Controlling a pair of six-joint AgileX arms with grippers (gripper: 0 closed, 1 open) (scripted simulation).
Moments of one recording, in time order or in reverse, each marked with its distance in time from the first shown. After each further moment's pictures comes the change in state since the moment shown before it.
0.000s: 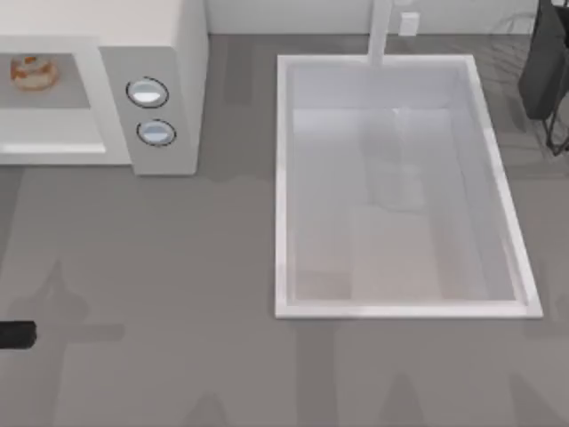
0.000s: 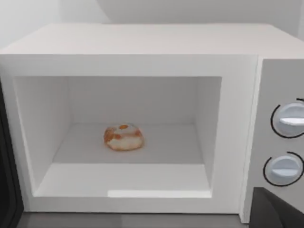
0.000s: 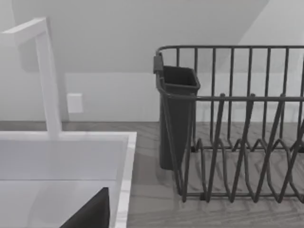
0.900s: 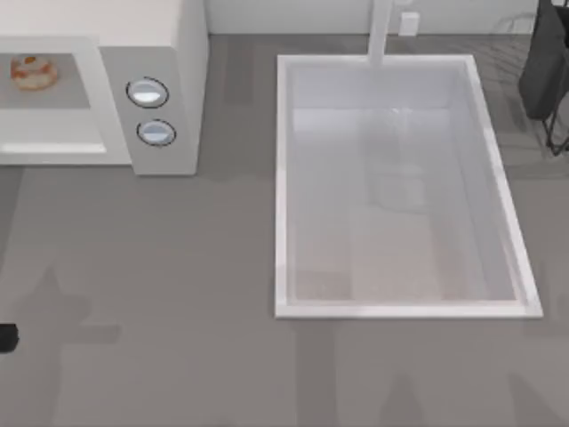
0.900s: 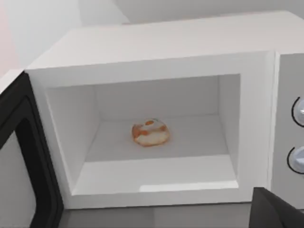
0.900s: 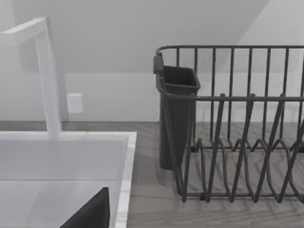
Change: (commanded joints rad) left arm -0.035 0.028 0.130 -0.155 -0.076 0.082; right arm 0.000 0.000 0.000 0.000 0.000 0.000
